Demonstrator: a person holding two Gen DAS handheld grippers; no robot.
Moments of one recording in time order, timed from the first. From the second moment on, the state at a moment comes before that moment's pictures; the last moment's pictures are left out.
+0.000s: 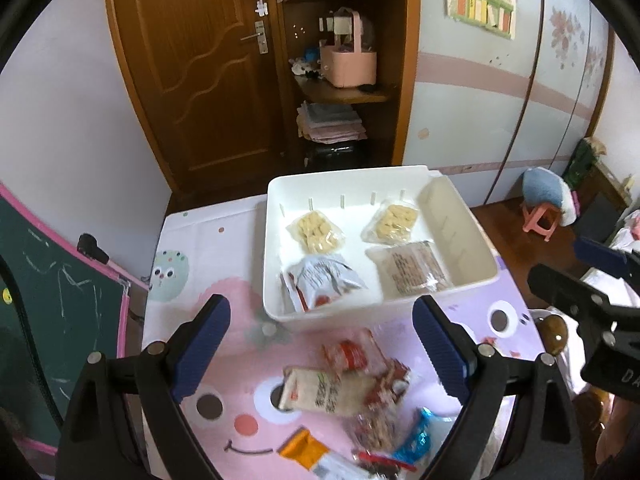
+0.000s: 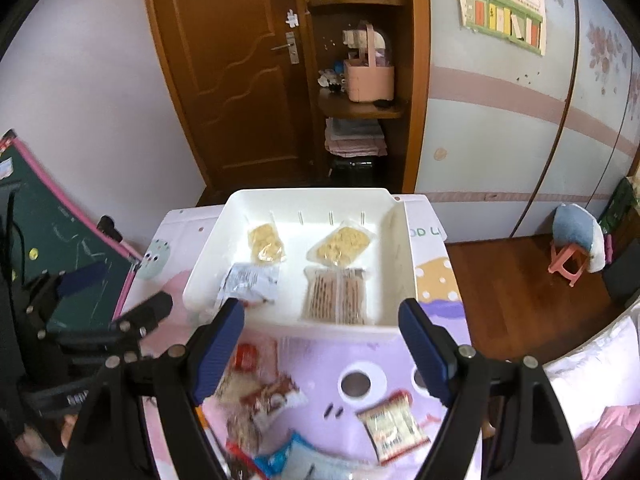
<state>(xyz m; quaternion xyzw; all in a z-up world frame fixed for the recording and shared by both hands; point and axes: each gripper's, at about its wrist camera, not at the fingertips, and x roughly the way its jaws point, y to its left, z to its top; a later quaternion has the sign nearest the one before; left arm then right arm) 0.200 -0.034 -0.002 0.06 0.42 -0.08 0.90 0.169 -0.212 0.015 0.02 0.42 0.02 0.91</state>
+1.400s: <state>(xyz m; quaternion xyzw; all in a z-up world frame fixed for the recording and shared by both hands) 0.101 0.015 -0.171 -0.03 0.51 0.02 0.86 0.042 -0.196 -0.189 0.04 0.57 -0.04 0.82</state>
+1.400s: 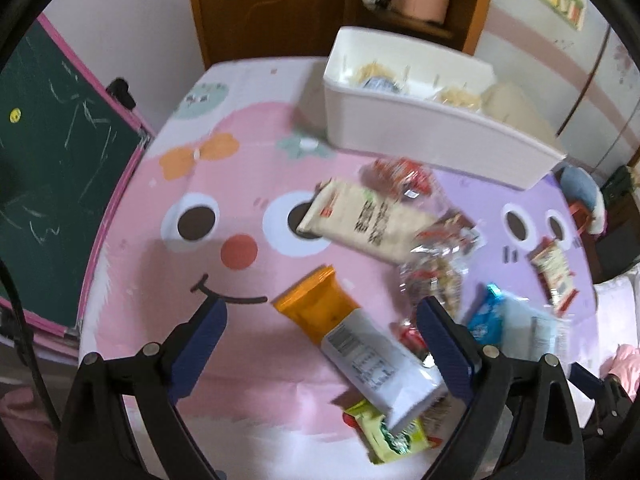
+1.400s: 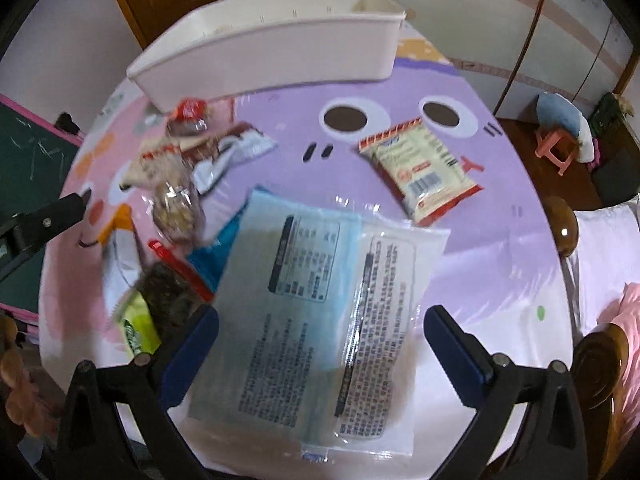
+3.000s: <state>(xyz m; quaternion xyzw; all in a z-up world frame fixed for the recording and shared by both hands) 0.069 0.018 -0.159 -0.04 0.49 0.00 0.87 0.012 -0.194 -0.159 0.04 0.50 -0.02 0.86</state>
